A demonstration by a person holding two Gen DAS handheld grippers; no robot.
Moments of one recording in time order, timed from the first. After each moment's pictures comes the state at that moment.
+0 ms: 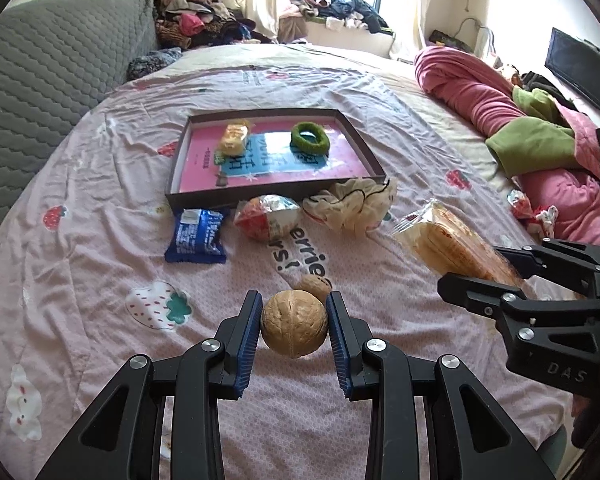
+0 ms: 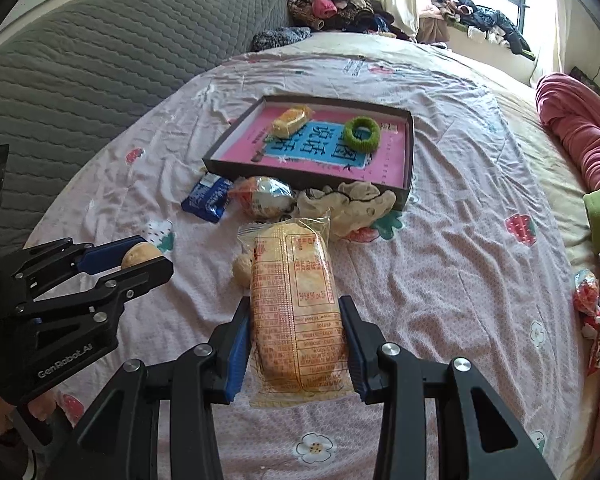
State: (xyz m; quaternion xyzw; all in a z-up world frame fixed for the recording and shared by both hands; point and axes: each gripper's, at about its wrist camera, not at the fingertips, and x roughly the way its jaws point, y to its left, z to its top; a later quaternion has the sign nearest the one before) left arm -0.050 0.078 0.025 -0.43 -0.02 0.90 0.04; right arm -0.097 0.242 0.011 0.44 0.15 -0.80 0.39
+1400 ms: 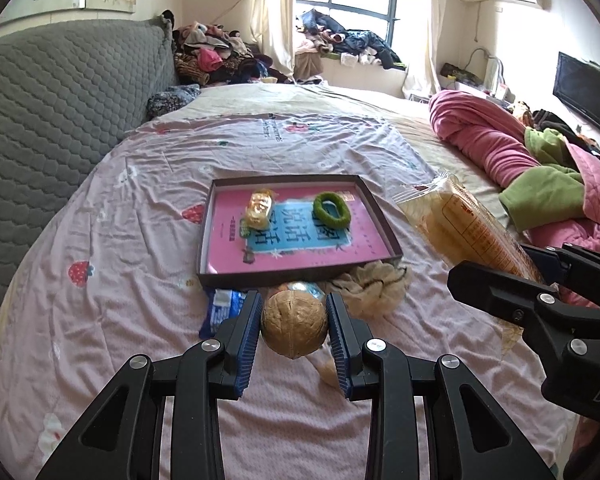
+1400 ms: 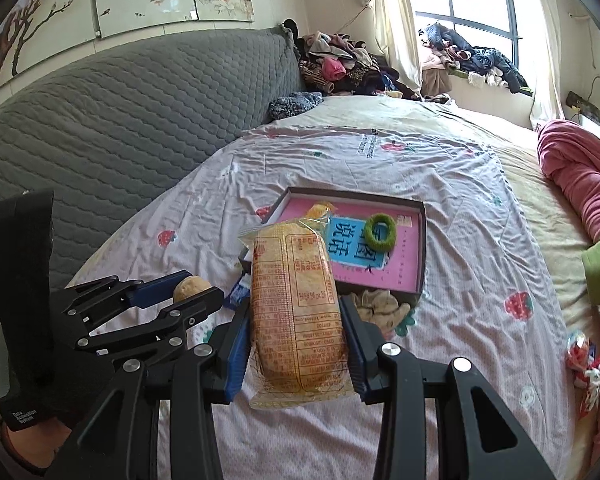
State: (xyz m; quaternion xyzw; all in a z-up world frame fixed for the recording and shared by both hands) left arm -0.091 0.057 0.087 -0.37 -0.03 0.93 0.02; right arm -0.106 0.211 0.094 0.36 0.10 -0.83 0.42
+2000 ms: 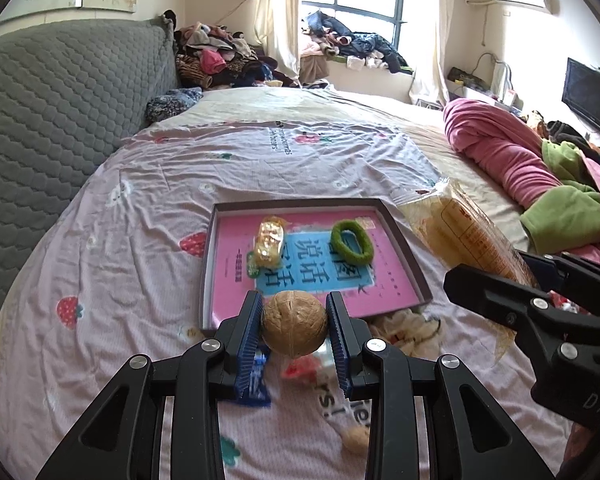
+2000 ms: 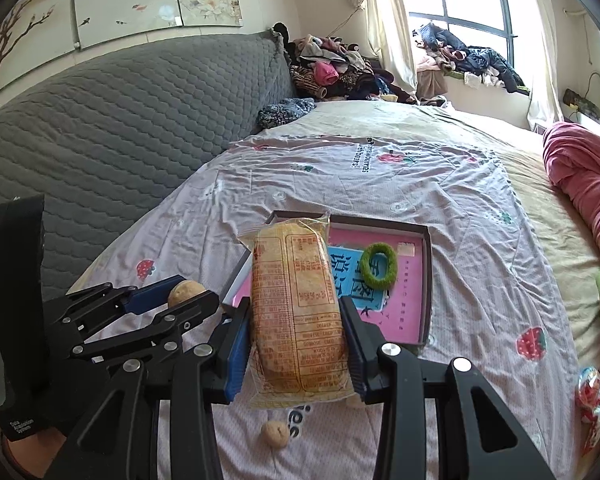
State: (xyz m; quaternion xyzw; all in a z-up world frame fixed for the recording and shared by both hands) left arm -0.176 0.039 0.082 -0.37 -0.03 0.93 0.01; right arm -0.170 0.169 0.086 0.35 0.08 -0.84 0.41
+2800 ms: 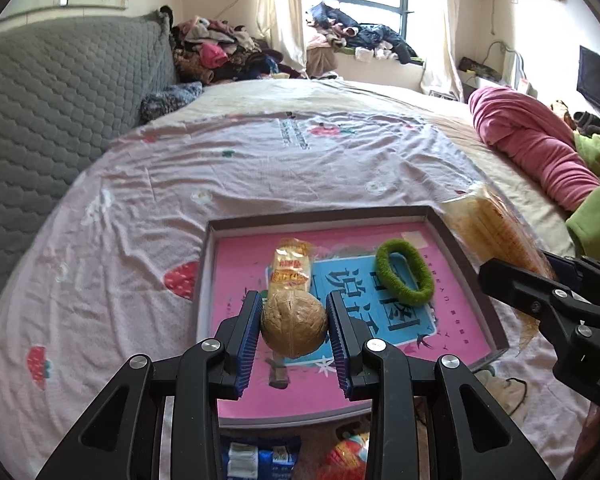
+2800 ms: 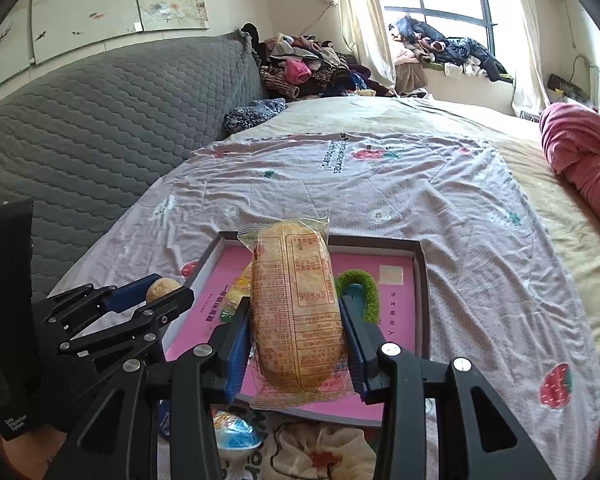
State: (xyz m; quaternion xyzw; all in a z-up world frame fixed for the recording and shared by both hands) left arm -0.294 0.022 0.015 -0.37 -0.01 0.93 -0.01; right arm -0.270 0.132 0.021 0.36 0.06 -0.85 0.37
